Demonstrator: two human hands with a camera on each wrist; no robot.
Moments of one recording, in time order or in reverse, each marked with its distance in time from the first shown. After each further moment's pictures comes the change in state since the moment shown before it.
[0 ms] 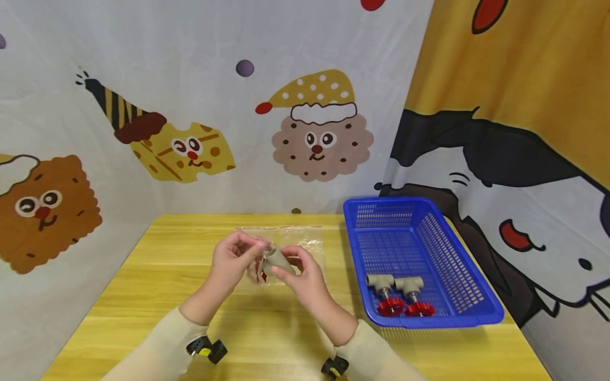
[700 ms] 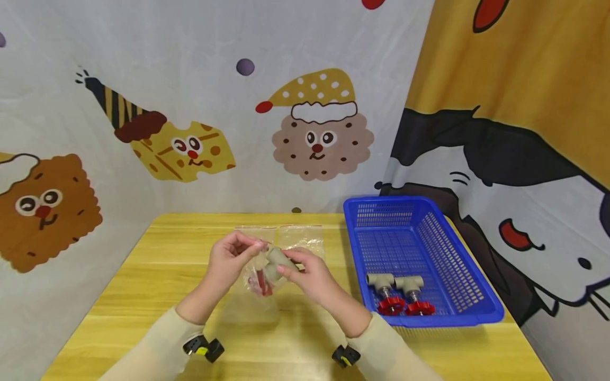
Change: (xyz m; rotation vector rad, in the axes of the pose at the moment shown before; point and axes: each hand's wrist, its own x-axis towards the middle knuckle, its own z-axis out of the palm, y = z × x) left_hand -0.001 -0.004 -0.009 0.065 -0.004 -0.036; right_hand 0.007 -0.012 -0.023 -0.318 -0.242 -0.034
